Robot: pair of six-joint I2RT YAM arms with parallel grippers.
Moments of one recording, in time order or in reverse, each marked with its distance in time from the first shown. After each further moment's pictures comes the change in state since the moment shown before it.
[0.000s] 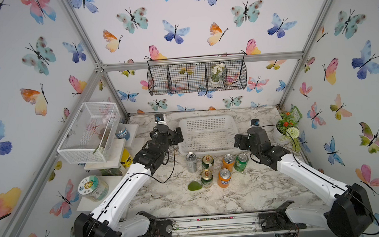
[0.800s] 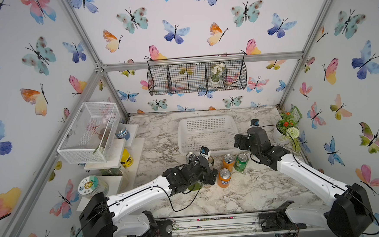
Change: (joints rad) left arm -0.613 0.045 -0.155 -0.107 0.097 -0.129; right arm 0.003 0.001 0.000 0.000 -0.001 0.000
